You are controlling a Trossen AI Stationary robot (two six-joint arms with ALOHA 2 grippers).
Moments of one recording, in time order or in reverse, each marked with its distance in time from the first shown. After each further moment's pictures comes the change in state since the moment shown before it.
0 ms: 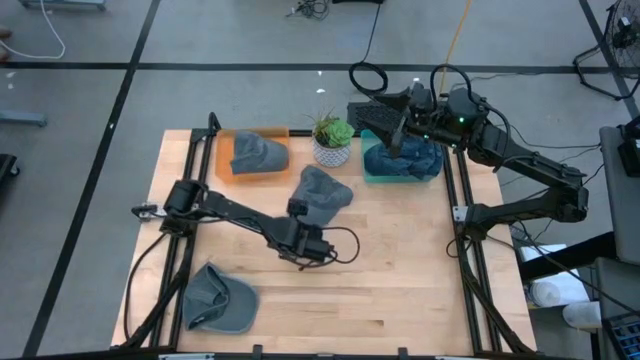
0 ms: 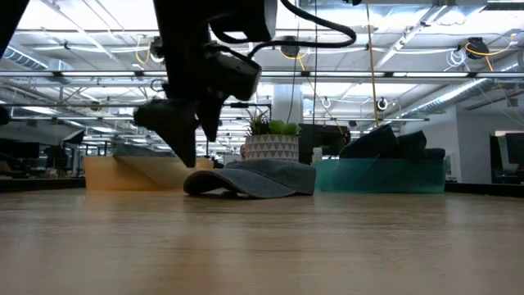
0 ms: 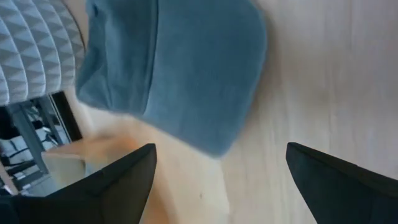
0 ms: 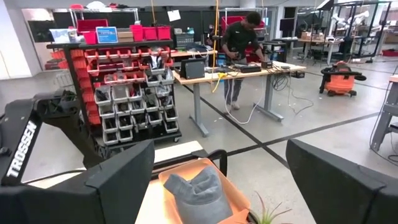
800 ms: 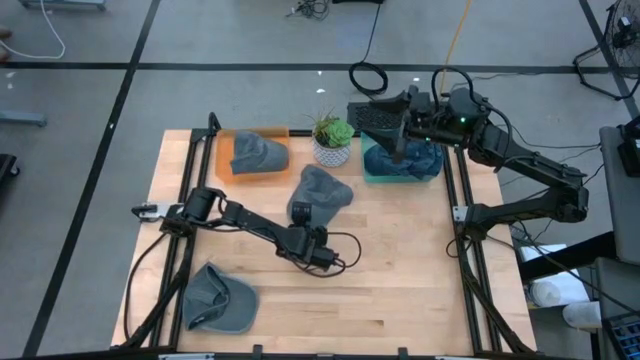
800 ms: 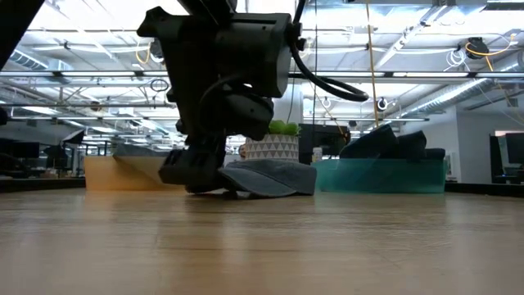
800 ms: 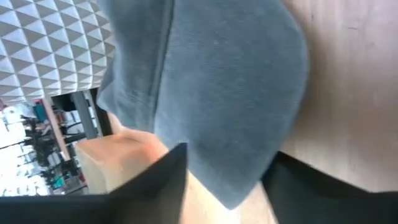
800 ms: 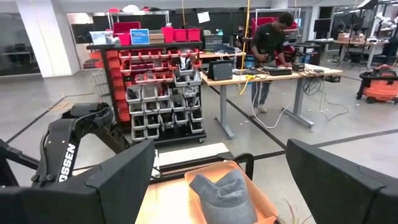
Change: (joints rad) left arm -0.009 0.152 0.000 0.081 -0.226 -0.118; right arm 0.000 -0.003 0.000 0.012 -0.130 0.005
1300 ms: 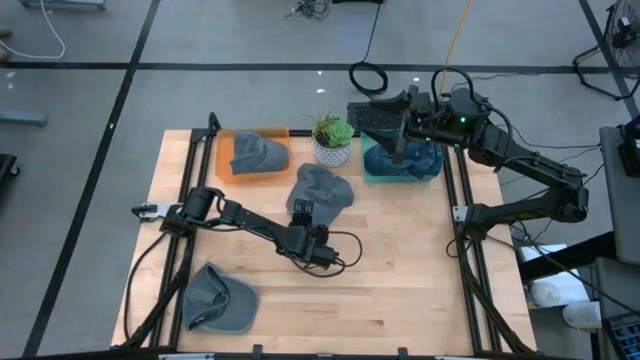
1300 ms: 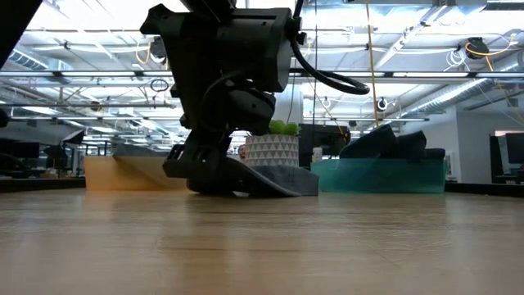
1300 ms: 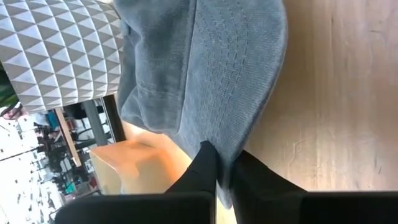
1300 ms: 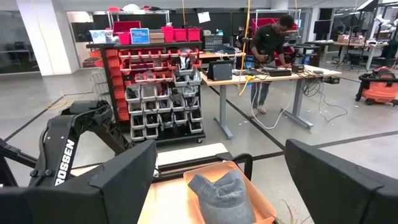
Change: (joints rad) left arm 0.004 -0.005 0.002 -0.003 0.024 0.028; right arm 0.000 0.000 0.000 0.000 -0.001 -0.013
